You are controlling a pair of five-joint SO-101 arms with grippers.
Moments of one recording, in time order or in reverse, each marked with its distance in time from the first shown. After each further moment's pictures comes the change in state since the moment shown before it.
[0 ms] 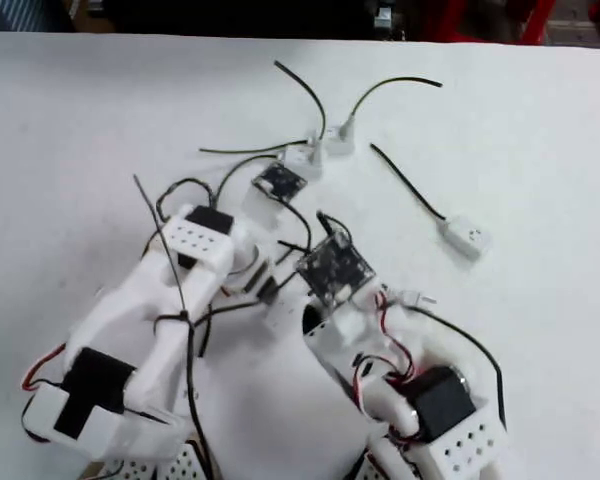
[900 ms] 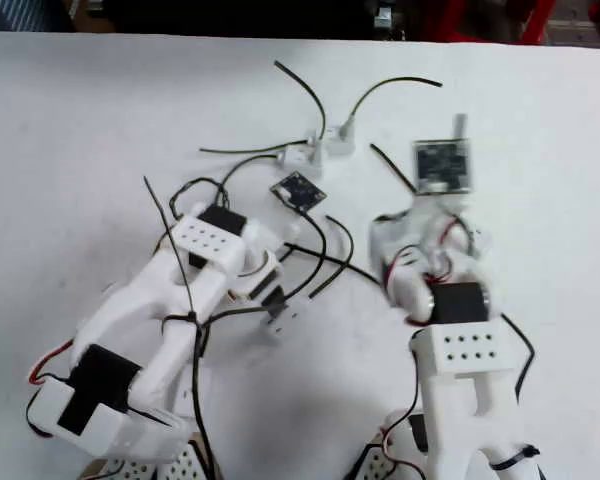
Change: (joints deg) left arm 2.6 0.9 -2.1 3.2 -4.7; right arm 26.1 29.1 -10.5 -20.0 -9.7
